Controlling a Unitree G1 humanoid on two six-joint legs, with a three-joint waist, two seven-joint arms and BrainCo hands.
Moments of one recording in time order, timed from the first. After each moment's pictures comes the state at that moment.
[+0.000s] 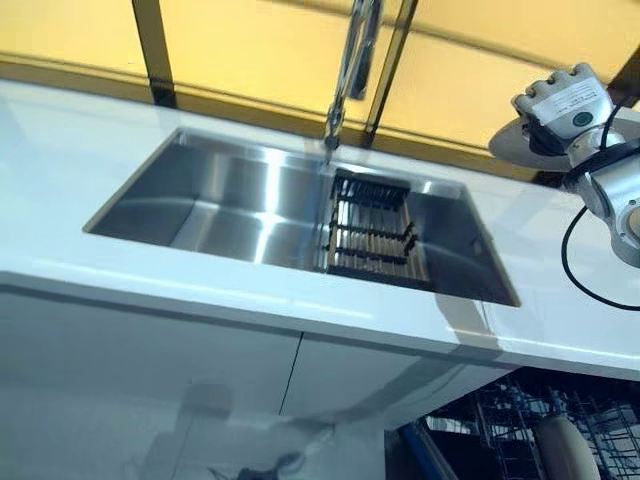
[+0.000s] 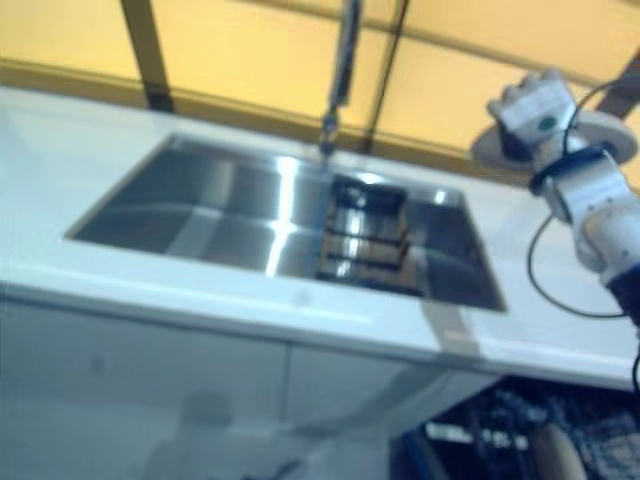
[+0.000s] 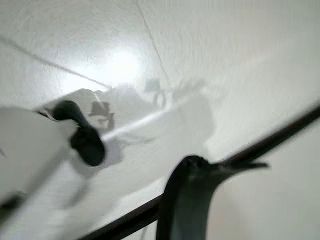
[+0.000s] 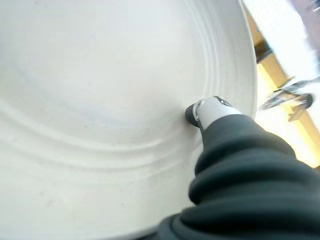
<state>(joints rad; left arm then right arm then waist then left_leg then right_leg) -0.06 0.40 -0.28 1.05 -0.24 -0.01 -0.09 -1.29 -1.26 0.74 0.42 -0.78 0.15 -0.21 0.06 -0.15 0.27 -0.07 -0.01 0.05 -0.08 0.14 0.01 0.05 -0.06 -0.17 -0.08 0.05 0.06</state>
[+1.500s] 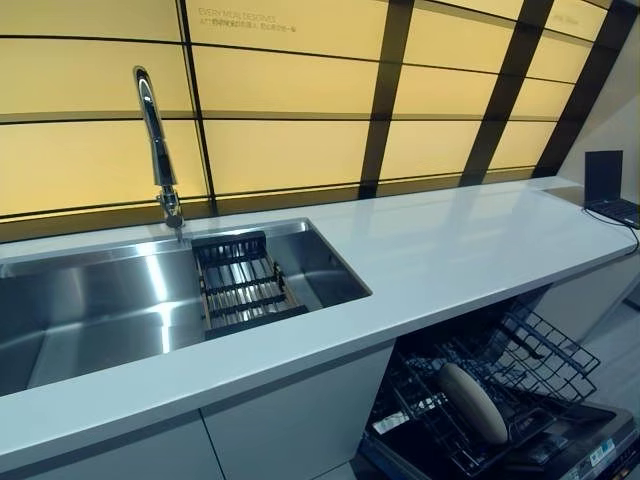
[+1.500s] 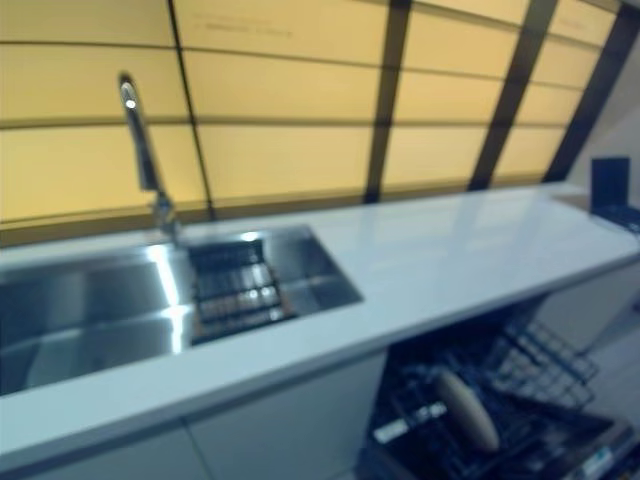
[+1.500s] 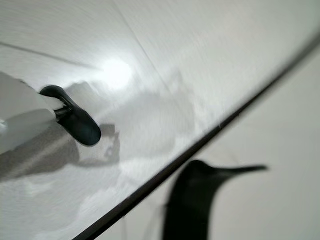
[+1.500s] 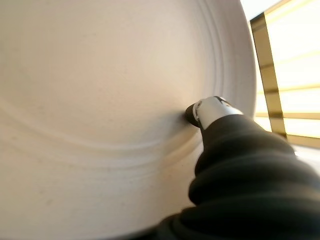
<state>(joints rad) -0.02 0.37 -0.33 1.15 0.11 0.14 -0.24 -0.32 -1.37 -0.18 0.65 -0.04 0.24 -0.06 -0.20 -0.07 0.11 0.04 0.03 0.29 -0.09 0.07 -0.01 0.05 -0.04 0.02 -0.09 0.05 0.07</state>
